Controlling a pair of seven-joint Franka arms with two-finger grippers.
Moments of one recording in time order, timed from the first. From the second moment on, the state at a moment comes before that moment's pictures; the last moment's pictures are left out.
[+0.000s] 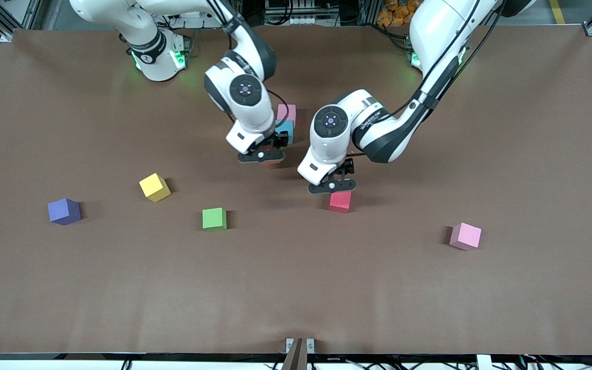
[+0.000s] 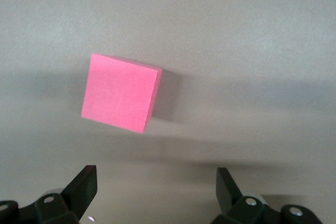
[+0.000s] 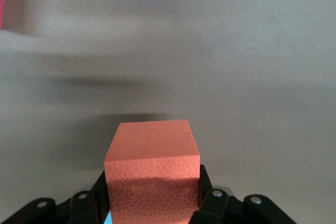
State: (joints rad) left arm -0.37 0.62 -0.42 -1.67 0.29 2.18 -0.92; right arm 0.78 0.40 0.02 -1.96 0.10 2.33 0.68
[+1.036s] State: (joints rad) left arm -0.27 0.66 -0.43 -1.74 0.34 2.34 -0.69; right arm 0.88 0.49 0.01 -1.96 0.10 2.38 0.80
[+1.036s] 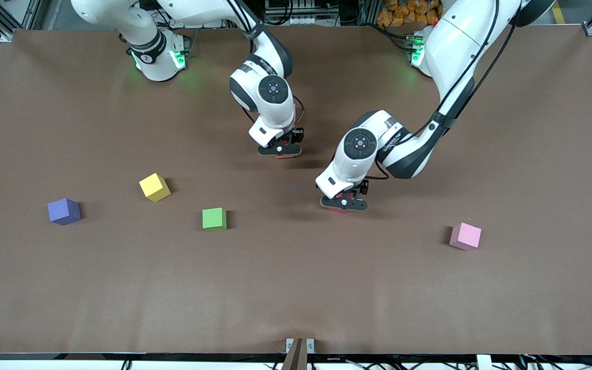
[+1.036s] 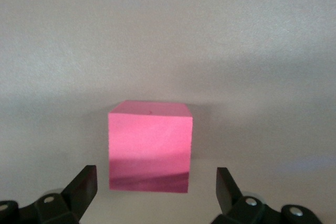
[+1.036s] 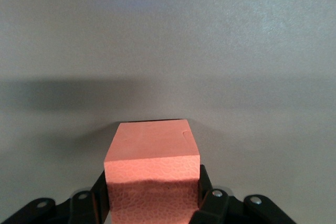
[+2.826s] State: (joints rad) left arm -0.29 0.75 -0.40 -1.71 0.41 2.41 -0.88; right arm 0.44 0.49 -0.07 -1.79 0.09 2.29 0.26
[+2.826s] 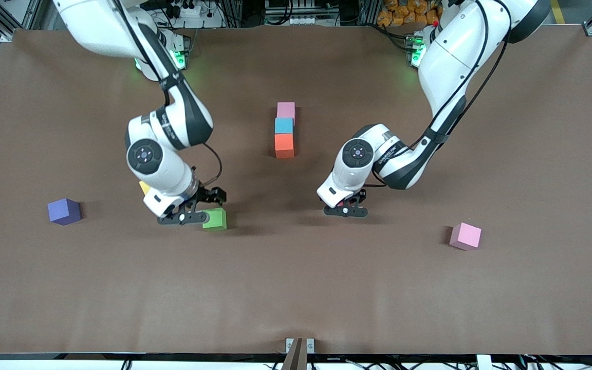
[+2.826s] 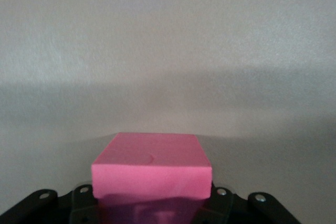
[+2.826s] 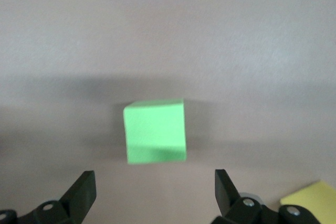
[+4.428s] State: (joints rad) left arm -0.45 0.59 -0.96 -2.01 0.39 2.24 -1.67; right arm 0.48 0.66 -0.13 -1.73 0.09 2.38 0.26
